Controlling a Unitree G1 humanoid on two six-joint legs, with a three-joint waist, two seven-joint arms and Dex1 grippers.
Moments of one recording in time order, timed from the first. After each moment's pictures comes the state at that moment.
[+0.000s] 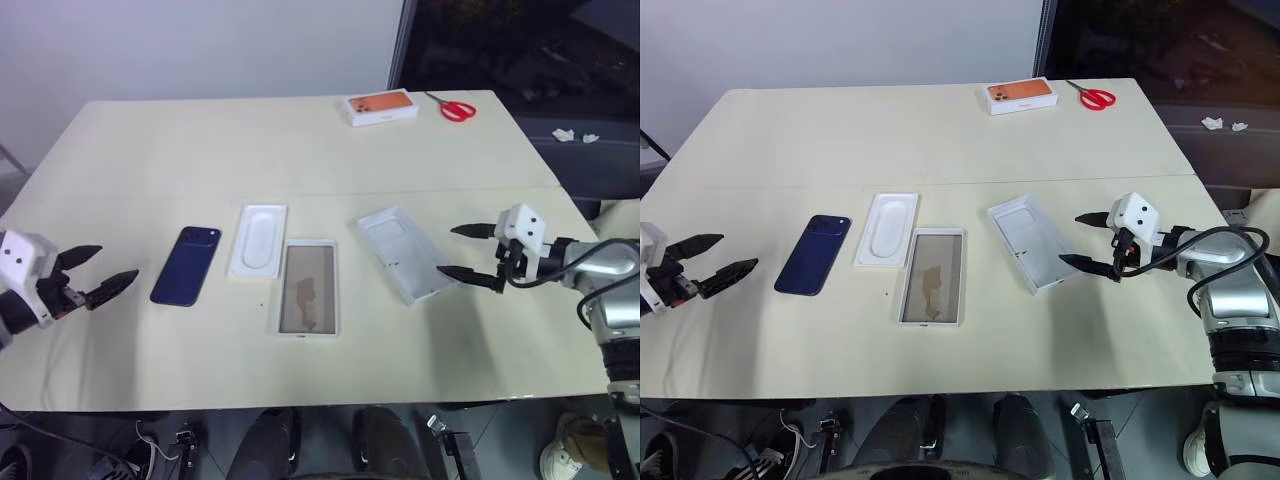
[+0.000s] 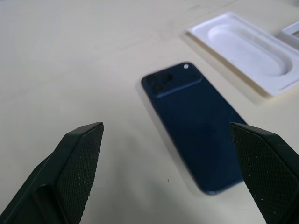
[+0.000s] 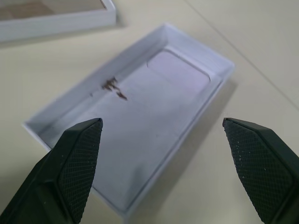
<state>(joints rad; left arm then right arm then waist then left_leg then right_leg) 0.00 0.89 0.52 0.15 -0.47 0.32 -0.99 -0.41 -0.85 -0.08 0.32 0.25 0.06 1.21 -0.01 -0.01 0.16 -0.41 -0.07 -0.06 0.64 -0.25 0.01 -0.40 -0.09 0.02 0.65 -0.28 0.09</state>
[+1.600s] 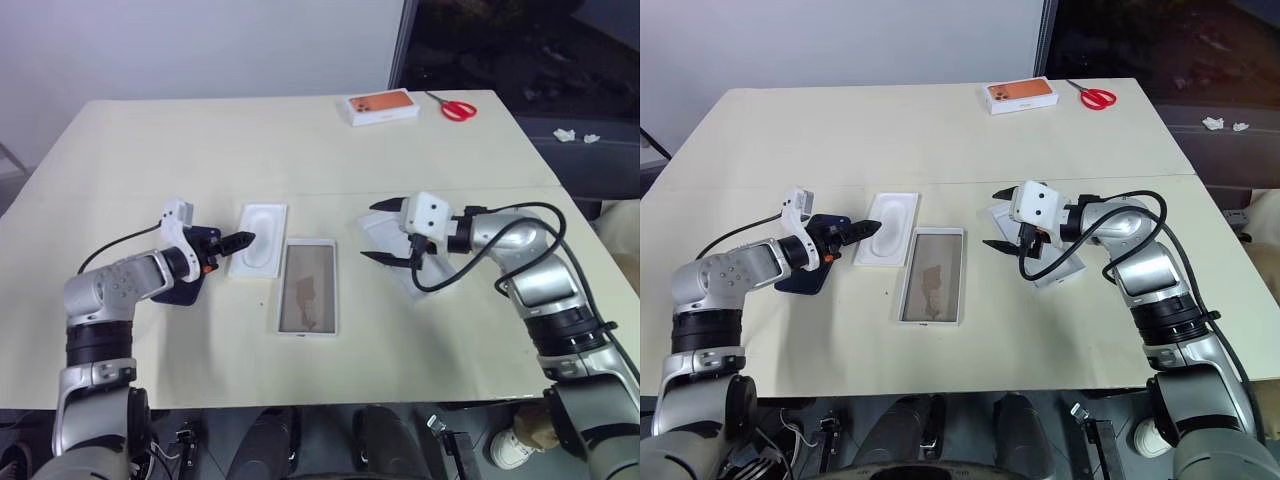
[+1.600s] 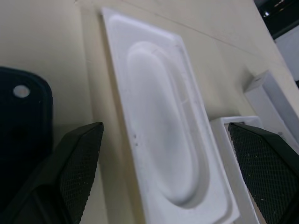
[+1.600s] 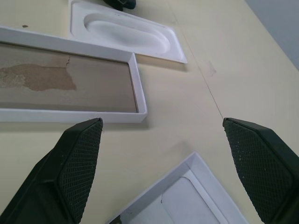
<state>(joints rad) -0.57 0.50 0.29 0.27 -0.67 1.04 -0.54 -0.61 -0.65 0.17 0.07 0.08 0.10 1.05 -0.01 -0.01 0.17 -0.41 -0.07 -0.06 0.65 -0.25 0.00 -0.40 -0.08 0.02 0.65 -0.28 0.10</state>
